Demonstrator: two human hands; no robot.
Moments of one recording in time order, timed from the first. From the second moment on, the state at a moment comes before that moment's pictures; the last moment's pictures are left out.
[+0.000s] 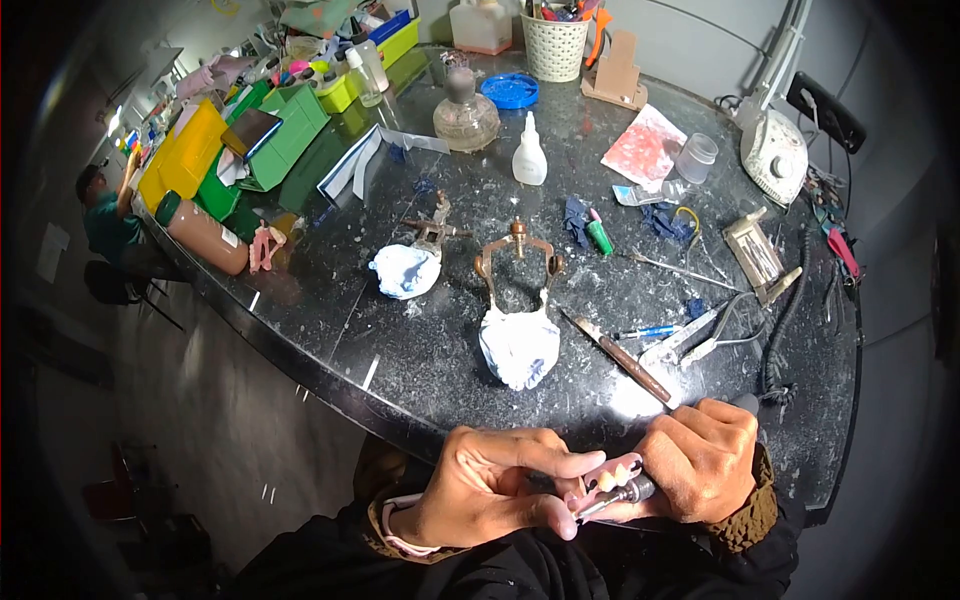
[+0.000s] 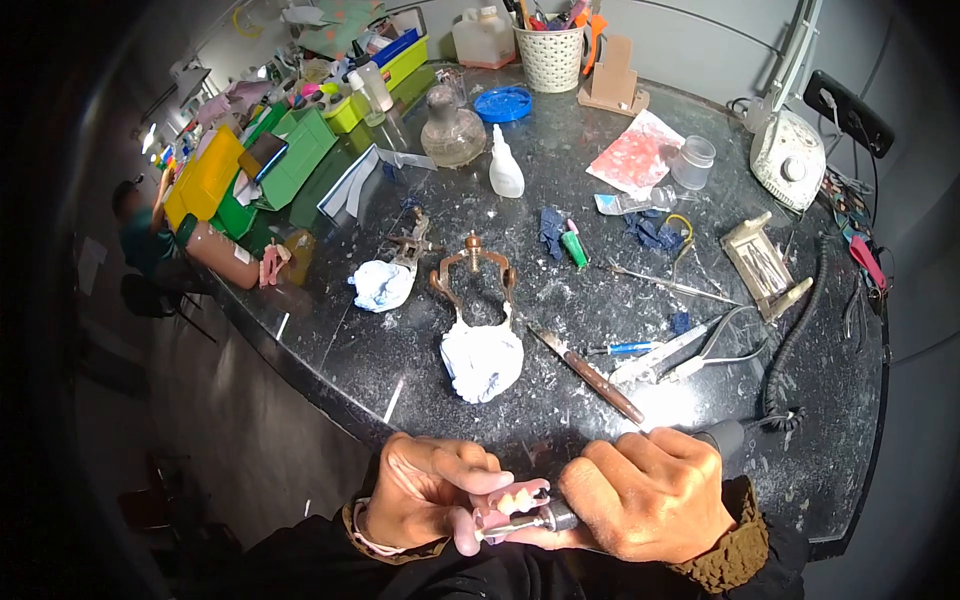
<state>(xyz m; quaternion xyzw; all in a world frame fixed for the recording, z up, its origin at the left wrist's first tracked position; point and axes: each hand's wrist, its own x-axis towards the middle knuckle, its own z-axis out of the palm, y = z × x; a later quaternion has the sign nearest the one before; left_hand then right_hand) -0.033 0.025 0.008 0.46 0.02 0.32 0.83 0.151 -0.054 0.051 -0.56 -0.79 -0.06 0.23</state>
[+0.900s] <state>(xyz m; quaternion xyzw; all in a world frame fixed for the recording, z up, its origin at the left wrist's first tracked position) -0.032 0.021 0.013 0.40 0.07 0.29 0.87 0.153 -0.056 0.049 -0.58 -0.78 -0.06 0.24</state>
